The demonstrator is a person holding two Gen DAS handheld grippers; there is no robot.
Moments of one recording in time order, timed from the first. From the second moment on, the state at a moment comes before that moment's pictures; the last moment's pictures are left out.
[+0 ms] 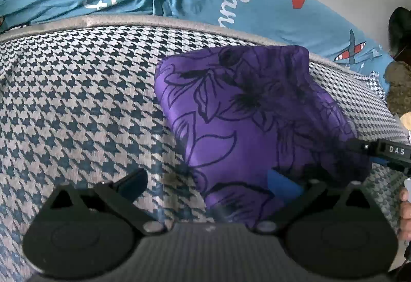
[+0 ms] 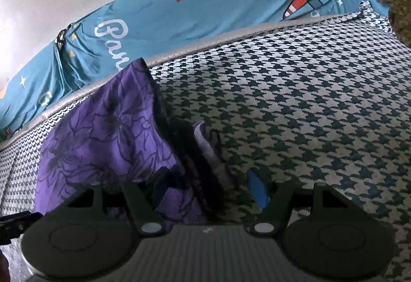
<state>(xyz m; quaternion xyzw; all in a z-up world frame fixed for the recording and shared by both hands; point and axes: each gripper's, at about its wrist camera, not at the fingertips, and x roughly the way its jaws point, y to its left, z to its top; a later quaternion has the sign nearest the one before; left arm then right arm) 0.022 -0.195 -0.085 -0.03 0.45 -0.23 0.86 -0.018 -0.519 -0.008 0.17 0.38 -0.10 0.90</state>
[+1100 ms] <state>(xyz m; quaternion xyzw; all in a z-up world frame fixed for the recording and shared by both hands) 0.040 -0.183 -0.083 -0.07 0.45 -0.26 0.85 -0.030 -0.539 -0.009 0.24 0.37 -0.11 0.89</state>
